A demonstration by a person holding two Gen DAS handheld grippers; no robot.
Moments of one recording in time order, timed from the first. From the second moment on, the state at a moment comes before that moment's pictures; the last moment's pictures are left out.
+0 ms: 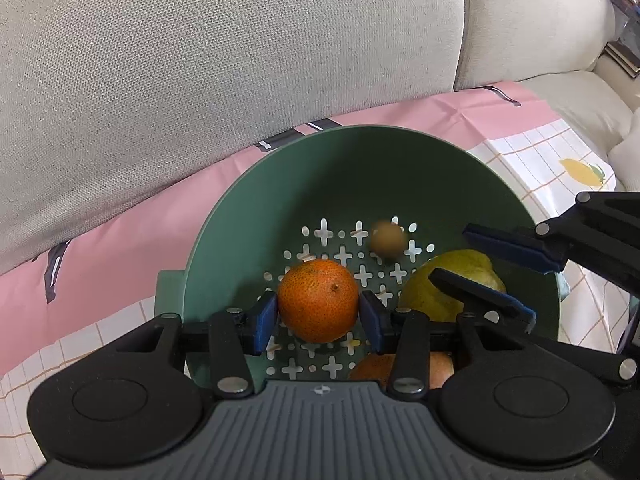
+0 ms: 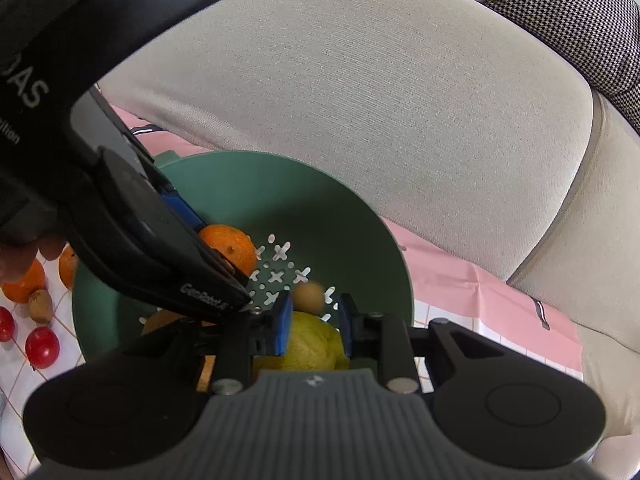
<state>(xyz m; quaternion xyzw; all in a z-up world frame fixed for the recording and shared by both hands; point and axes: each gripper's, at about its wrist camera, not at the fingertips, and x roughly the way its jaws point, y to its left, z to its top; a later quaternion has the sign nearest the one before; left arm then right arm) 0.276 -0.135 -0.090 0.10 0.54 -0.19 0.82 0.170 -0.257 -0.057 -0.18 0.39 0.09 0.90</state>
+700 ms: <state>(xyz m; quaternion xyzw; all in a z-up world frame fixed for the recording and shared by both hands) 0.238 -0.099 -0.033 0.06 0.47 -0.17 0.86 0.165 -0.252 -0.050 -0.14 0.40 0.08 0.90</state>
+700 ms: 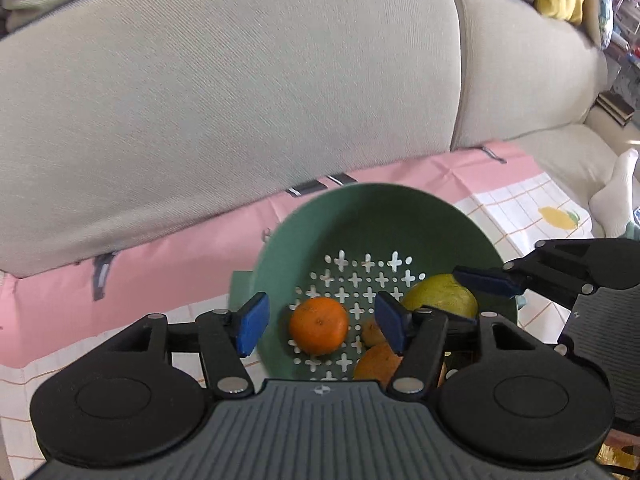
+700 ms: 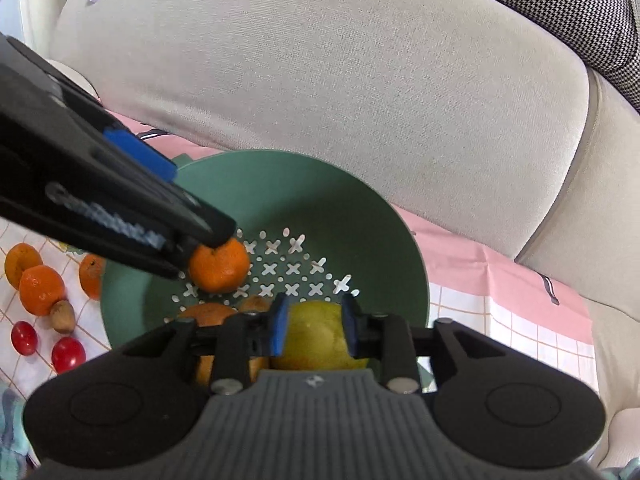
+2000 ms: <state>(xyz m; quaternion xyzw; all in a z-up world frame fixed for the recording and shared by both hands) 0.074 0.041 -0.013 0.04 0.47 -0.09 0.87 0.032 -0.147 -0.064 -0.03 0.43 0.13 0.89</state>
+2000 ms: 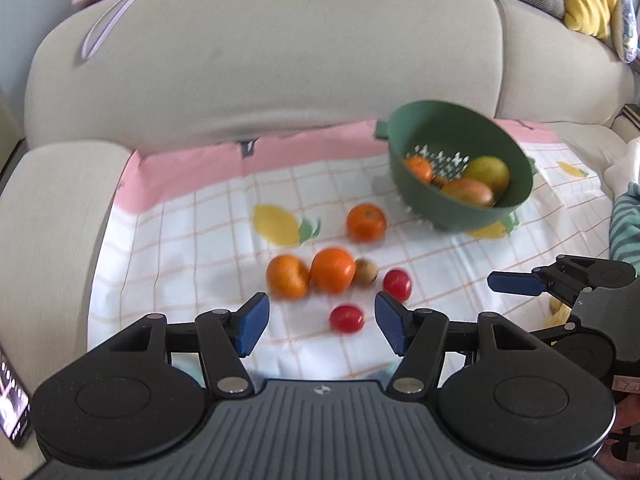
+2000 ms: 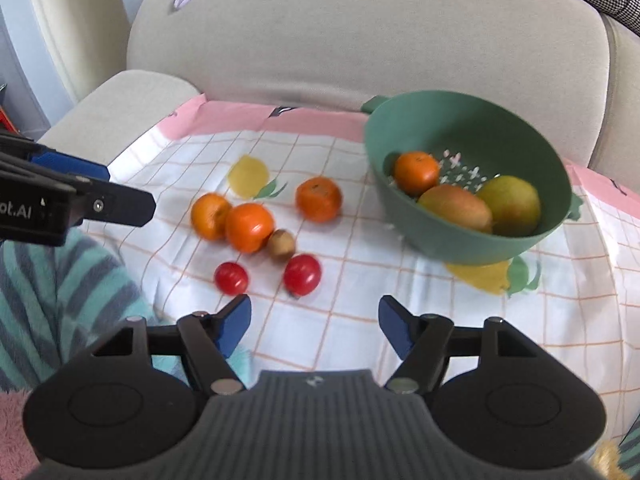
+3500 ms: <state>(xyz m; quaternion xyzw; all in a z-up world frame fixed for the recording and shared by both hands) 0.114 0.074 -0.061 0.00 0.51 -0.11 0.86 0.063 -0.106 -0.077 -0.09 0.40 0.20 0.89</state>
